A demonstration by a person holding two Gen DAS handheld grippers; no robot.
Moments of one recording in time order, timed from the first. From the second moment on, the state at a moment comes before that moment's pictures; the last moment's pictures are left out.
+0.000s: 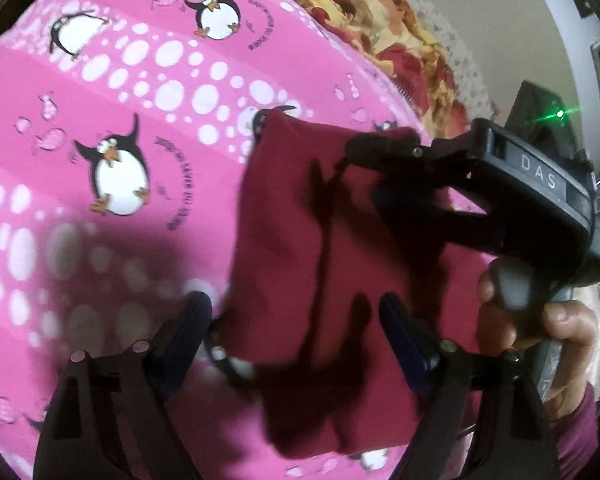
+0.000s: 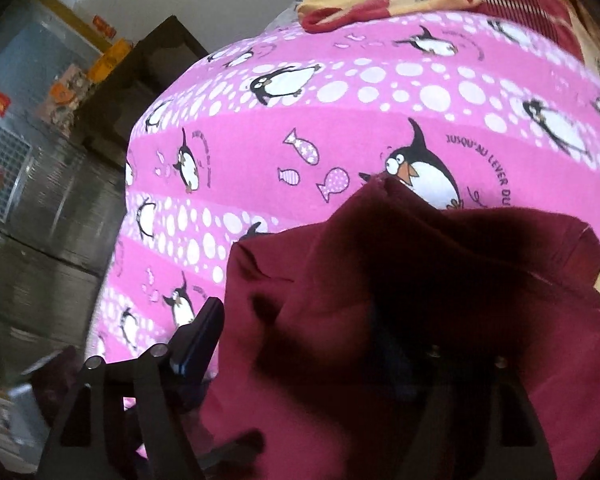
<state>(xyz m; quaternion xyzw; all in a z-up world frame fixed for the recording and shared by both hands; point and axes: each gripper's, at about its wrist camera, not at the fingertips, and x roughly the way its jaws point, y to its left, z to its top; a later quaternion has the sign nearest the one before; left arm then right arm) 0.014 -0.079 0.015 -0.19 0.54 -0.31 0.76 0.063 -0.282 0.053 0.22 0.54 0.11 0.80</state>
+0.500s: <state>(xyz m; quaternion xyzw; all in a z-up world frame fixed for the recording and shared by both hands) 0.008 -0.112 0.052 -0.17 0.46 -0.44 0.75 0.089 -0.284 0.052 0.27 0.60 0.14 0.74</state>
